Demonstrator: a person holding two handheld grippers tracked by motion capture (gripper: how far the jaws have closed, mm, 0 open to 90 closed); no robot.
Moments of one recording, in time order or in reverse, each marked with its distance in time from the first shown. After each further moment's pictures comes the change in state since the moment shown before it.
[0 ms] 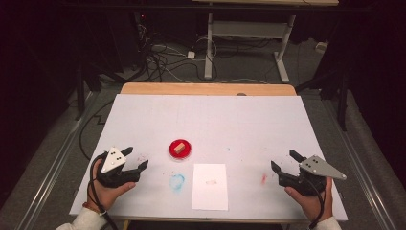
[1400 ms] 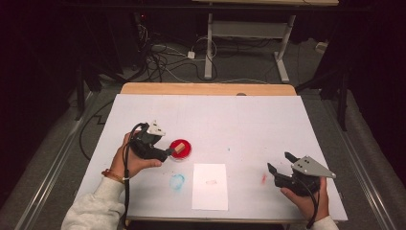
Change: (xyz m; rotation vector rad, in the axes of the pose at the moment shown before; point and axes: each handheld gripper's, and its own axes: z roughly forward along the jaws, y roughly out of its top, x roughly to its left) left arm -0.008 0.096 0.073 0.346 -0.204 0.103; right arm 0.006 -0.005 0.011 0.064 -0.009 -0.057
